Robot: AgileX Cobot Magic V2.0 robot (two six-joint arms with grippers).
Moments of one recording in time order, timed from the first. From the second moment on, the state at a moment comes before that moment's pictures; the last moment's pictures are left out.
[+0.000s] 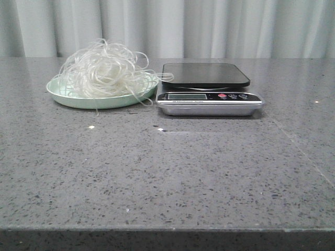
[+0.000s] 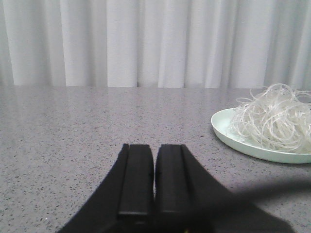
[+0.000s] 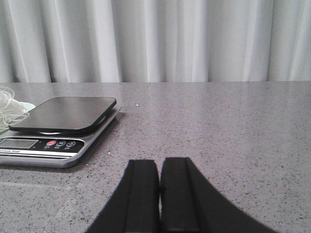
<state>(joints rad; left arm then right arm) -0.03 0.00 0.00 -0.06 0.02 0.04 0.12 -0.01 0.03 0.17 0.00 -0.06</state>
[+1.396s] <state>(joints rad) -0.03 0.16 -0.41 -0.08 0.10 0.04 0.12 -0.01 0.03 0.17 0.01 -0.06</state>
